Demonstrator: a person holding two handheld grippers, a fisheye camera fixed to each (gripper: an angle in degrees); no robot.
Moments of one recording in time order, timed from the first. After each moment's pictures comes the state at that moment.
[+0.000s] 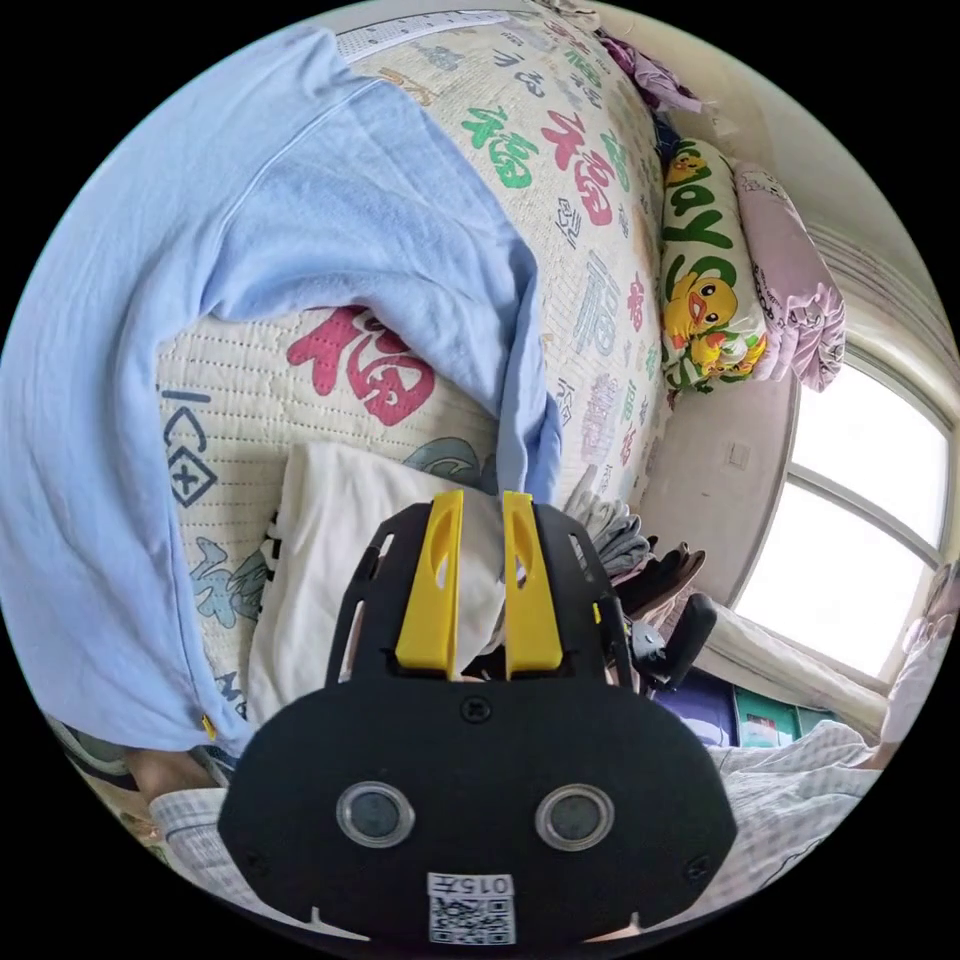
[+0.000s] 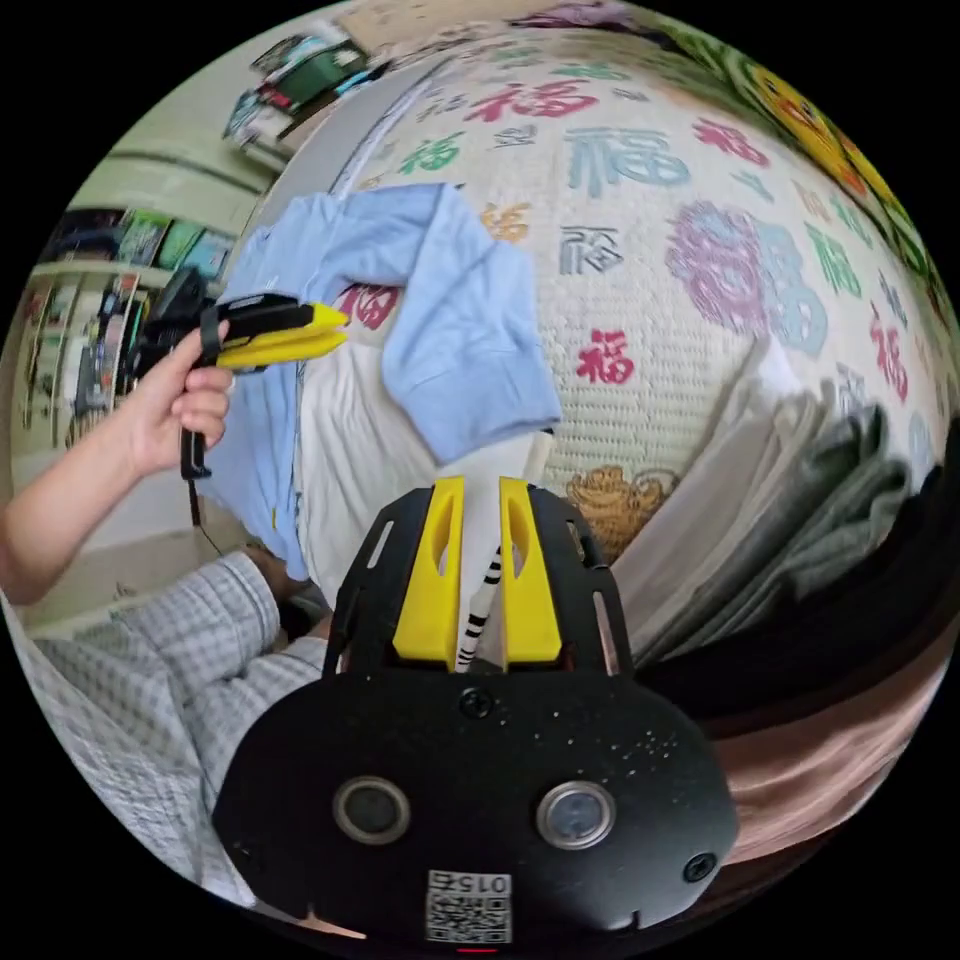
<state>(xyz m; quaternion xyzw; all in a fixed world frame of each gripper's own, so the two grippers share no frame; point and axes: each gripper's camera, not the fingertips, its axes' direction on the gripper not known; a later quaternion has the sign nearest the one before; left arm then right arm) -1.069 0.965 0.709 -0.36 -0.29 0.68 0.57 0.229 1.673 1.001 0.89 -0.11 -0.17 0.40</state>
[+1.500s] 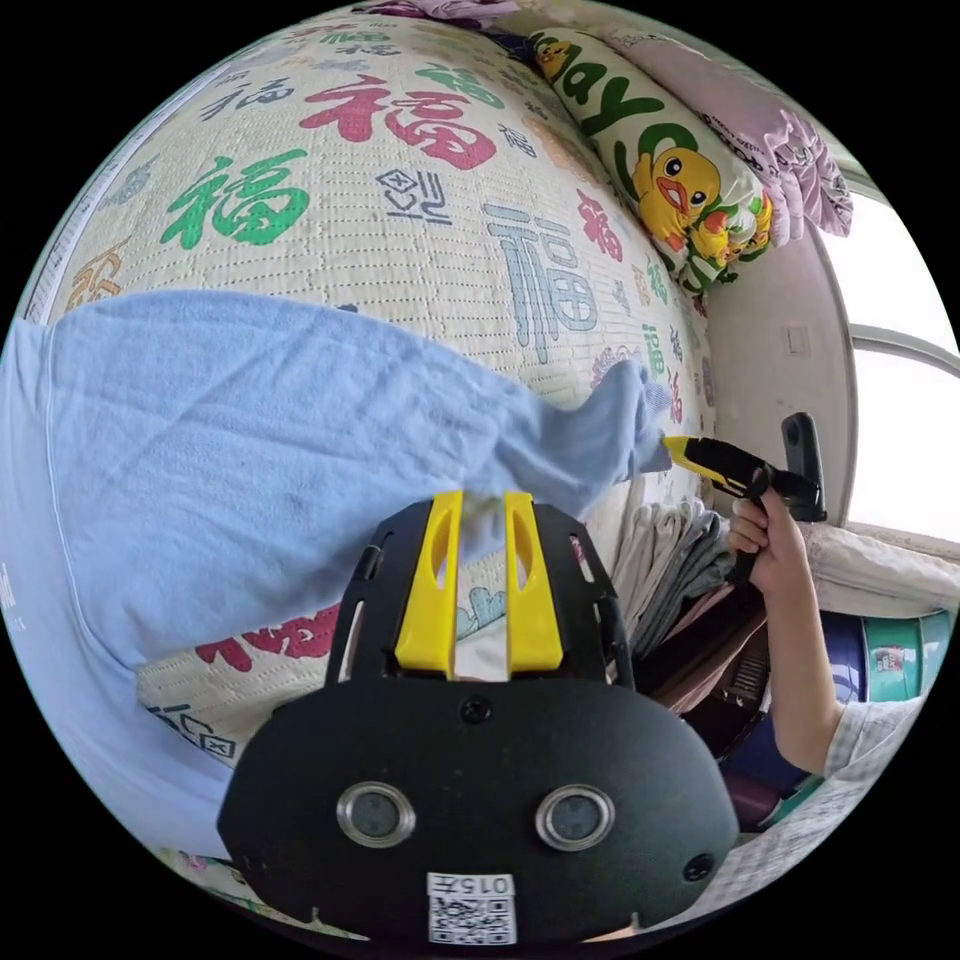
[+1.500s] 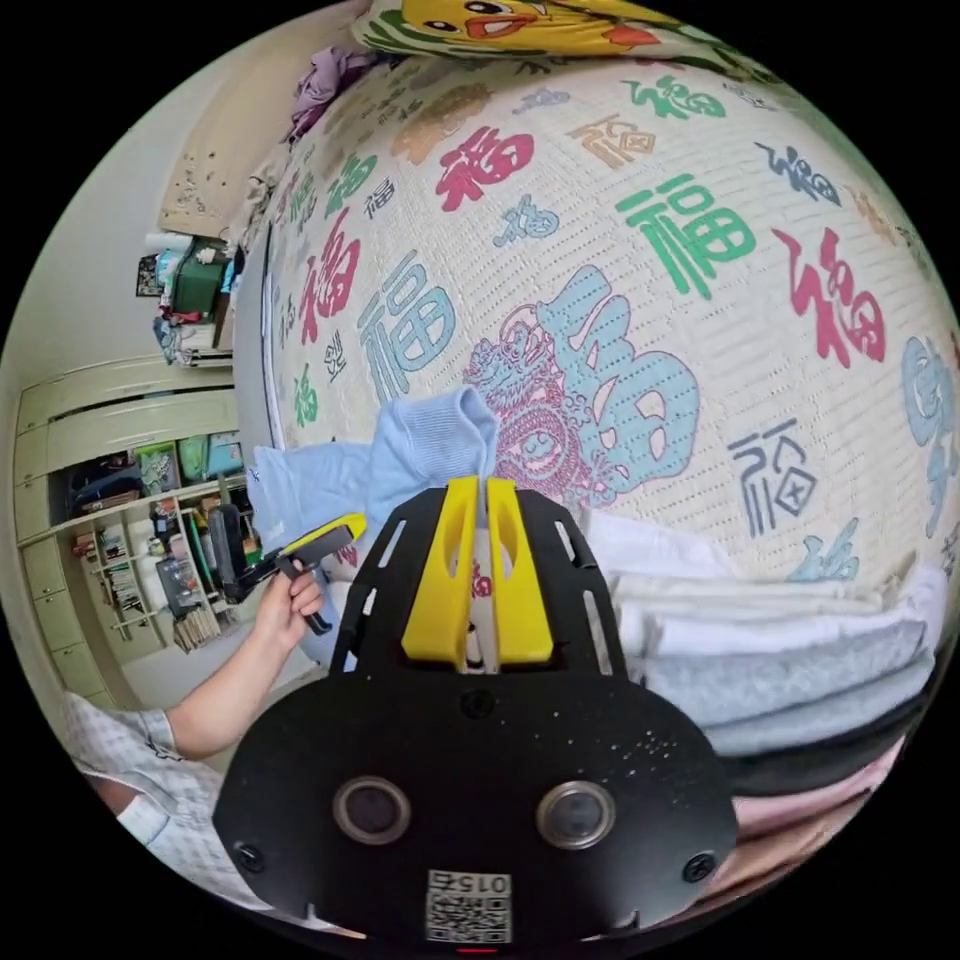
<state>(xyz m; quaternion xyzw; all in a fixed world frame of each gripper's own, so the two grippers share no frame) -1.150 1.188 0.841 -0.34 -0.31 0.81 0.37 0.485 1.821 0.718 0.84 -0.37 -0.19 0.35</state>
